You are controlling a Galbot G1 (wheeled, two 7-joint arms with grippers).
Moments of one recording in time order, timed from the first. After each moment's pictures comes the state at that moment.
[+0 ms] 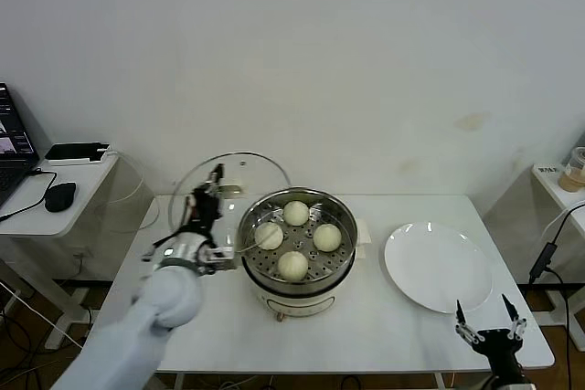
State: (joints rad) left arm 0.84 -1.01 -0.02 -1.93 0.97 0.51 0.13; right arm -1.65 1.51 0.96 1.90 -0.10 0.21 -0.20
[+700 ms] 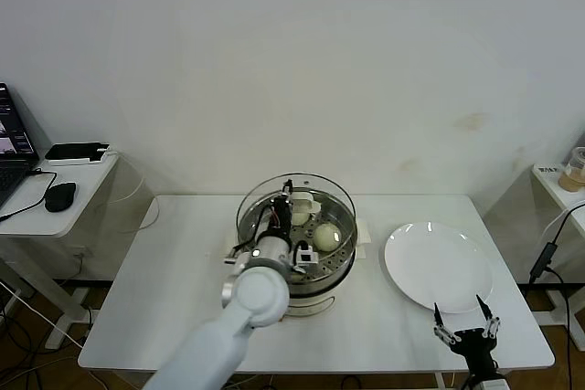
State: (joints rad) left arm 0.78 -1.34 0.14 -1.83 1.30 0.60 0.38; right arm -1.63 1.52 0.89 1.86 -0.19 0.21 -0.20
